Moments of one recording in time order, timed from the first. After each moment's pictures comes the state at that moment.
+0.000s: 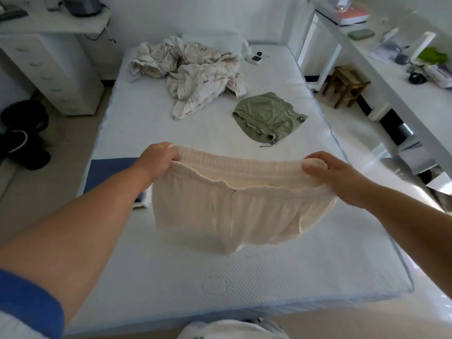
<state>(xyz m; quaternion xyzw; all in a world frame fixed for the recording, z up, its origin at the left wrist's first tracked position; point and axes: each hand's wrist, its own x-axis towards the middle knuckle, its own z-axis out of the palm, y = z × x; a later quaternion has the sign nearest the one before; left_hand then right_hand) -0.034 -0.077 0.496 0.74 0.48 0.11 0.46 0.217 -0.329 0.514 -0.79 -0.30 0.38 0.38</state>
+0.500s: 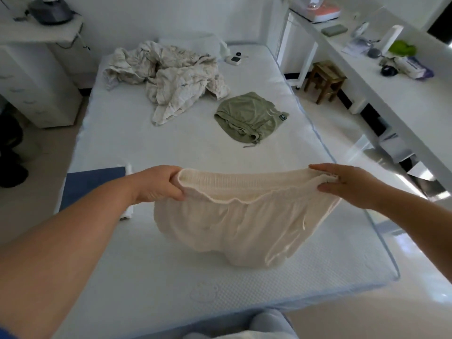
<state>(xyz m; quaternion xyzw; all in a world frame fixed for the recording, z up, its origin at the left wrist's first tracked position) -0.003 -0.109 0.497 0.80 0.30 -0.12 0.50 0.273 -0.393 0.508 -0.86 -0.41 0.25 0.17</state>
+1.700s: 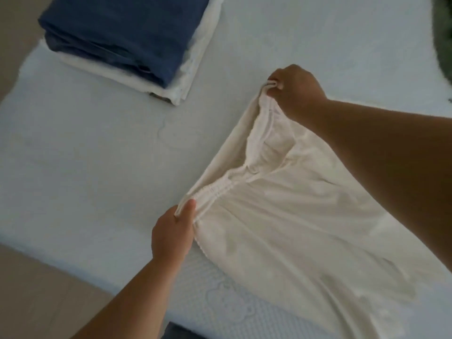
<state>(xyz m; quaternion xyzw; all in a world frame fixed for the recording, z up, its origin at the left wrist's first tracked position) -0.125 -0.129 0.040 0.45 0.80 0.08 0.40 0.131 0.069 0.076 -0.71 -0.67 0.21 0.04</state>
